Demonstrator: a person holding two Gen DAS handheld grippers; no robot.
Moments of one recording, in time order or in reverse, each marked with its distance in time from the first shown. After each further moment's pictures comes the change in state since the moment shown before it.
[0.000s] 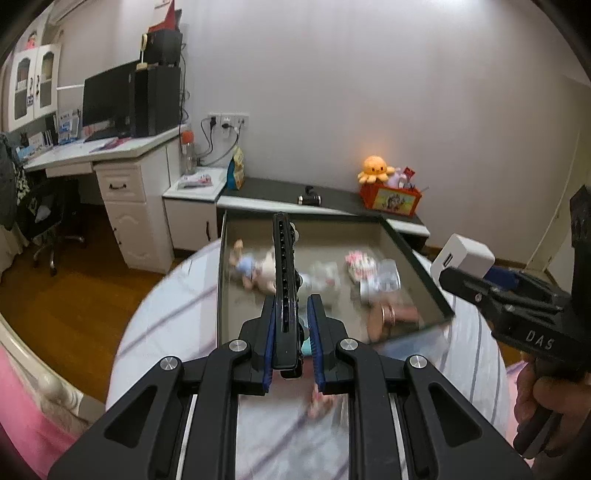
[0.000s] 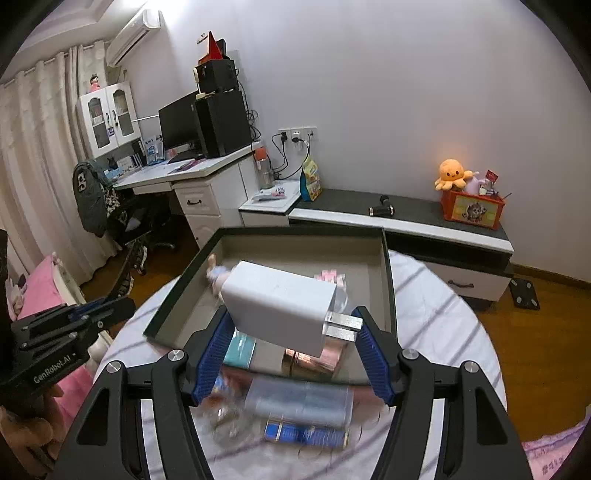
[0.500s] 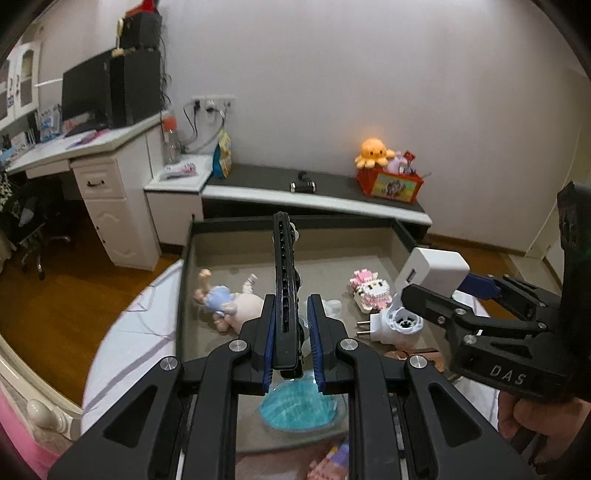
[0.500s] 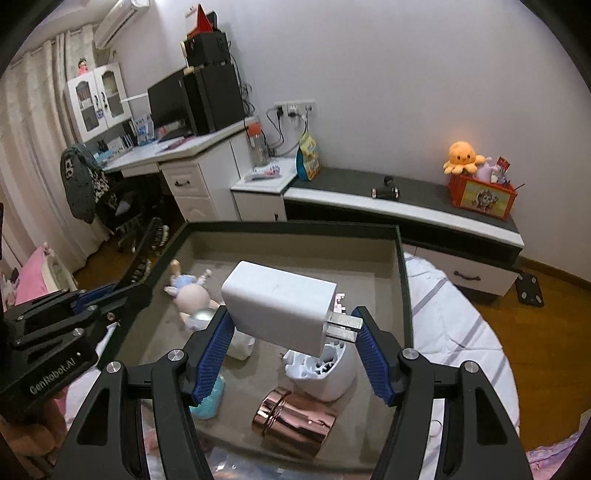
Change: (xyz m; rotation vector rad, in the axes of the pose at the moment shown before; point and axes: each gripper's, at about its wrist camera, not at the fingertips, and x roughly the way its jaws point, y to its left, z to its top) left arm 0.095 -0.013 0.034 0.021 0.103 -0.028; right arm 0.088 -0.020 0.018 -0.004 0.120 -0.005
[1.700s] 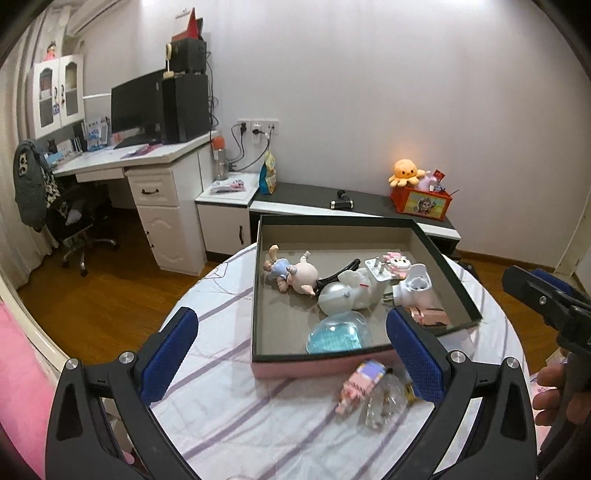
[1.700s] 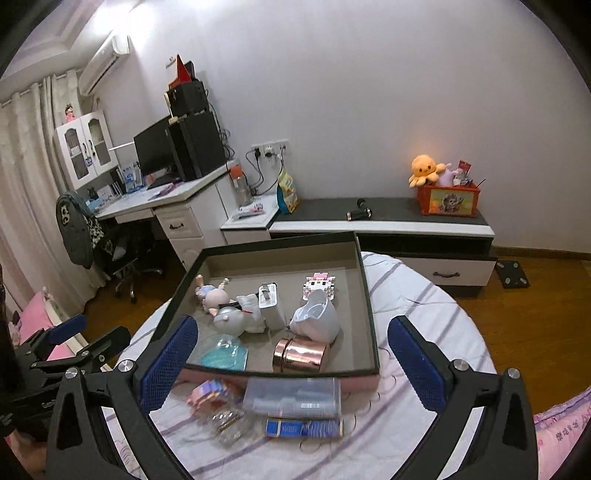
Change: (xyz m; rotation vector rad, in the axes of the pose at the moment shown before) left arm -0.111 0.010 -0.052 -0.029 -0.117 0.169; right arm -0.121 0.013 -0.044 0.124 -0.179 -0.056
